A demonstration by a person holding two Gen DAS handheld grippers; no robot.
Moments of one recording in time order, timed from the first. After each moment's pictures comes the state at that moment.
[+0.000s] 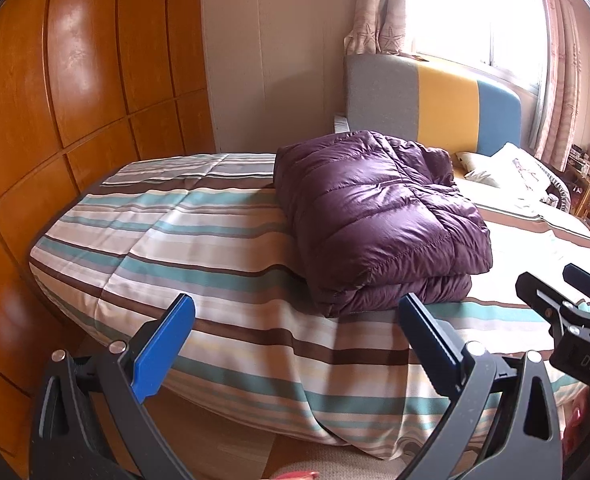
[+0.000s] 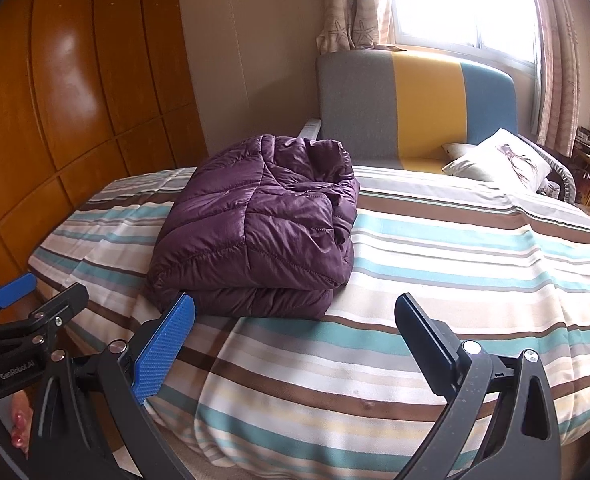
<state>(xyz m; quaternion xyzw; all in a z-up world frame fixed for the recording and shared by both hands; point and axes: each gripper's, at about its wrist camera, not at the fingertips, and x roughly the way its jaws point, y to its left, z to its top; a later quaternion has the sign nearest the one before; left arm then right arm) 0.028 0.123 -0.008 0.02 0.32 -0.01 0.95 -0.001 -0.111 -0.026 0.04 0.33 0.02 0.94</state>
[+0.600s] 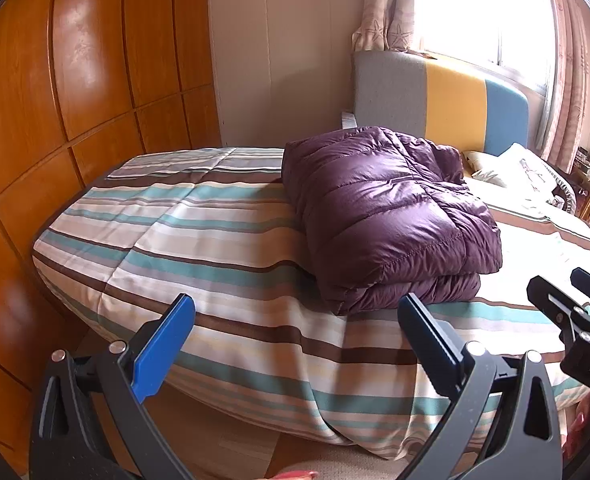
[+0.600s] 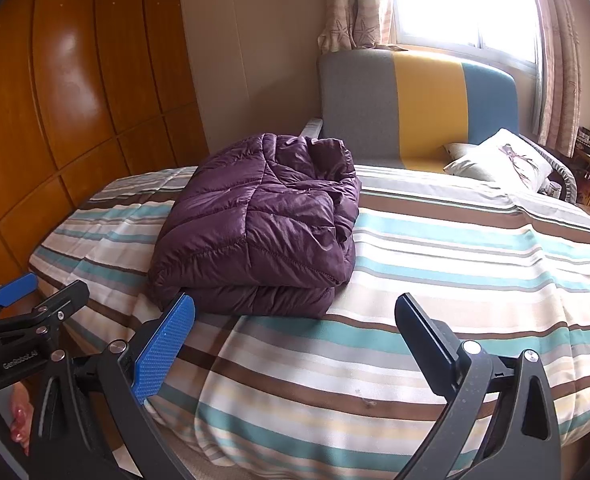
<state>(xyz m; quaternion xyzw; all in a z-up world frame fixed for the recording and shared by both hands) 0.033 0.128 -0.012 0.01 0.33 0.00 0.94 0.000 -0.111 -0.027 0.04 0.33 0.02 0.94</state>
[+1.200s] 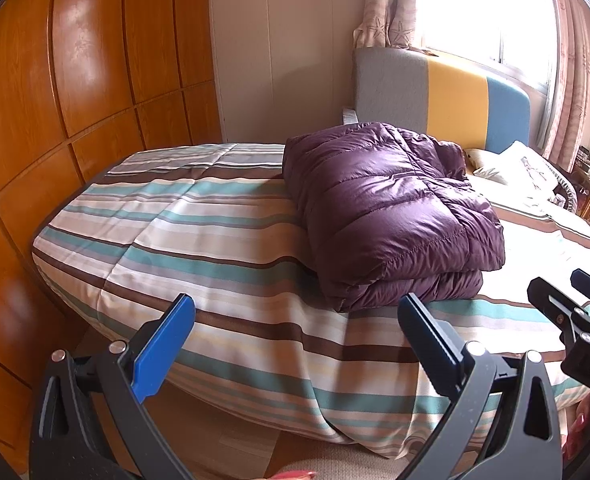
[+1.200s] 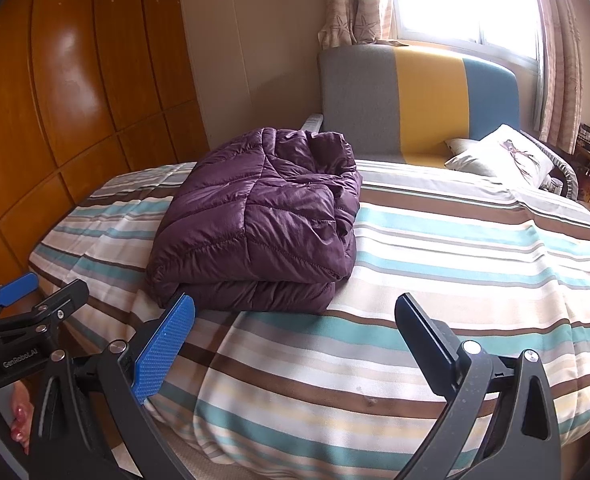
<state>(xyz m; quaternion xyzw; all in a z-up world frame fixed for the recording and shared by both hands) 0.035 0.128 -0.015 0.01 0.33 0.01 0.94 0.002 -0.111 -0.031 0.04 0.33 0.02 0.94</state>
